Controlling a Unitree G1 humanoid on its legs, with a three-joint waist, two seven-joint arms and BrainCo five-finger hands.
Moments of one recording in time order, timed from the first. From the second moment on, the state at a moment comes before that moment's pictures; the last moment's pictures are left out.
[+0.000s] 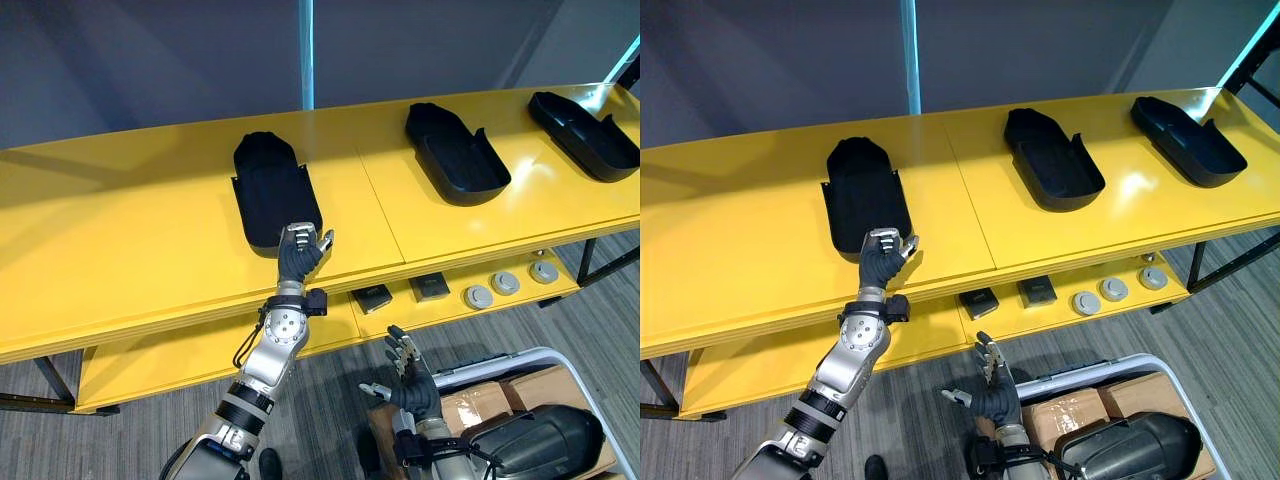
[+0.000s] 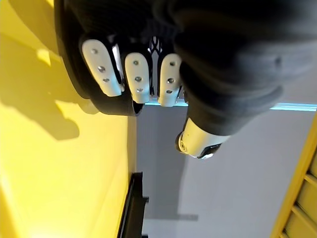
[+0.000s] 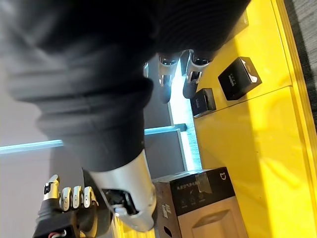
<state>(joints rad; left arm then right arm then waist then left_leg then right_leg) -0.60 0.12 -0.26 0.28 -0.13 -0.17 0.43 0.26 -0.08 0.32 -0.13 0.11 -0.20 -0.13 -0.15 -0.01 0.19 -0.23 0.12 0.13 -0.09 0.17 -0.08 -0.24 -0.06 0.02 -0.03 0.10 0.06</state>
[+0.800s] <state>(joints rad) -0.15 0.10 -0.29 -0.27 -0.15 -0.22 0.38 0.25 -0.06 0.14 -0.09 0.11 -0.20 -0.14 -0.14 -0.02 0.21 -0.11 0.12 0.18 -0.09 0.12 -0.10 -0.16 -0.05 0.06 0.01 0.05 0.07</state>
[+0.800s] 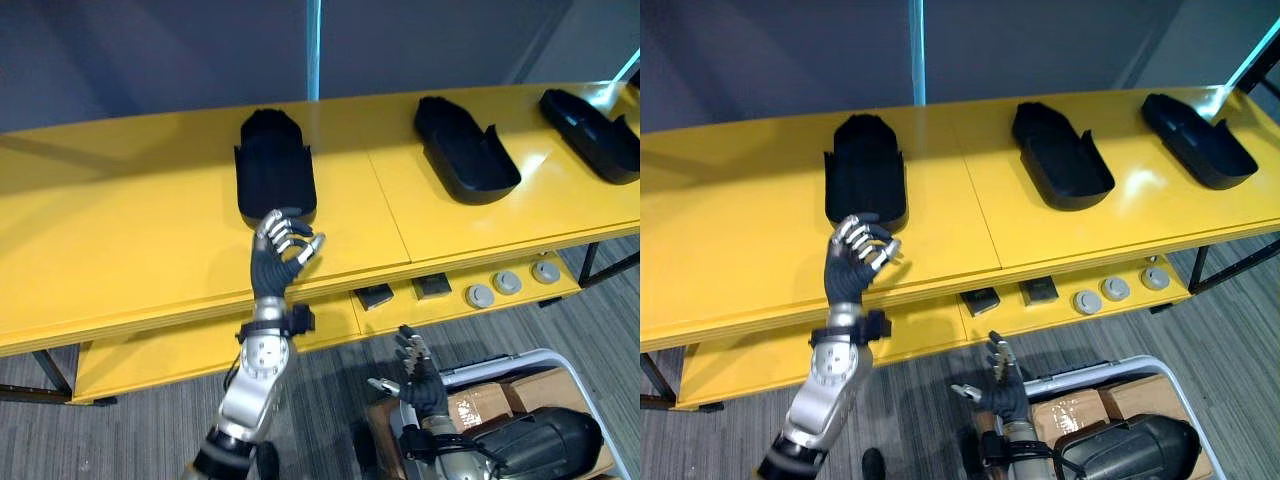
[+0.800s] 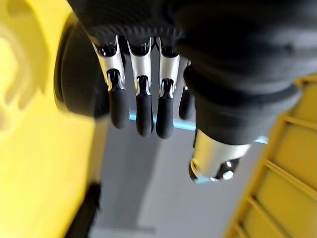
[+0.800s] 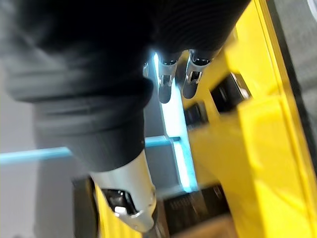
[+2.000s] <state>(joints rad) 0.03 -0.04 -0.06 0.11 0.00 -0.17 0.33 0.10 -0.09 0.02 0.16 -0.02 -0.15 -0.19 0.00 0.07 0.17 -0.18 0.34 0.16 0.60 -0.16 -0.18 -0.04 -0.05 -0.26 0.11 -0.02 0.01</state>
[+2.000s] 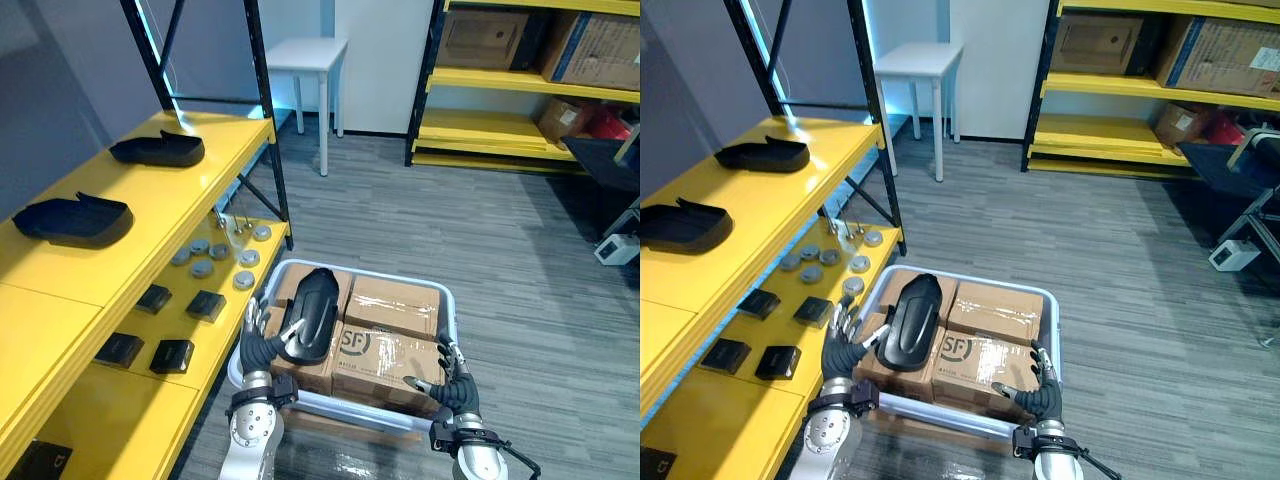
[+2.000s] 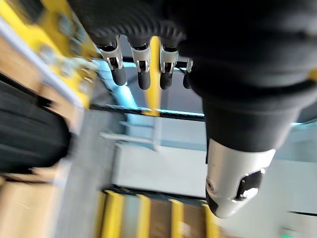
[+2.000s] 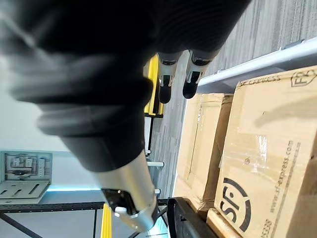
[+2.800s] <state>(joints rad) -0.02 0.08 -0.05 0.69 0.09 -0.18 0.41 -0.98 -0.19 -0.23 0.98 -0.17 -0.02 -0.55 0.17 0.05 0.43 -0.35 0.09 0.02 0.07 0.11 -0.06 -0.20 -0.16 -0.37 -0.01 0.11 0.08</state>
